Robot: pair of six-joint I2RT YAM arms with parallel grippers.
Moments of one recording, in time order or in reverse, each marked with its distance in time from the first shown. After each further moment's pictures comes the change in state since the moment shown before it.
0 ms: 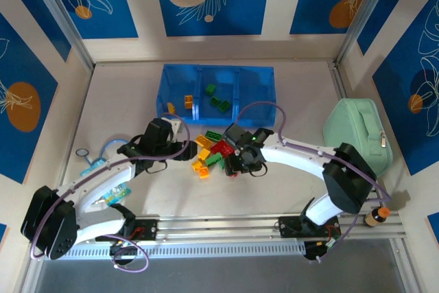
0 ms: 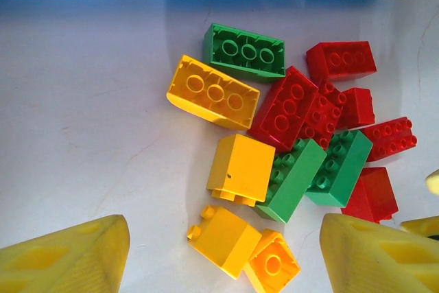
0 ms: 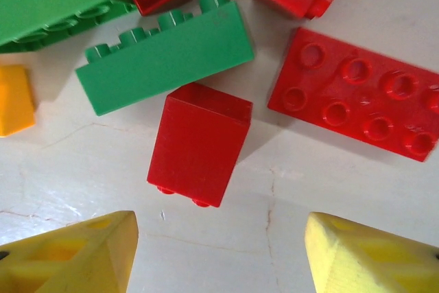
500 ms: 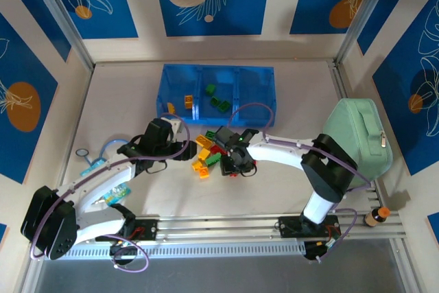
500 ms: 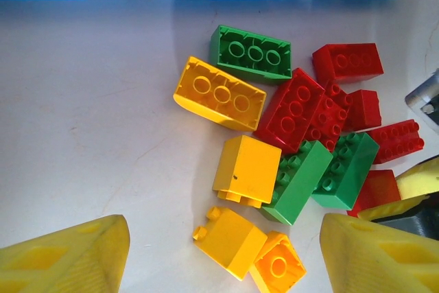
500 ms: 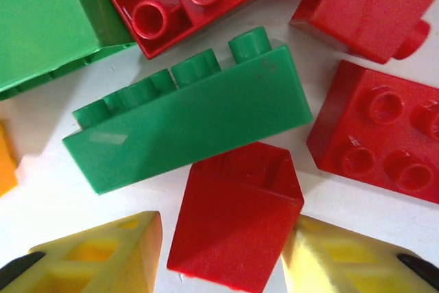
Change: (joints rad) left arm -0.001 -0.001 0.000 -0.003 -0.016 0.000; right arm 0.022 0.143 0.050 0.055 0.027 0.066
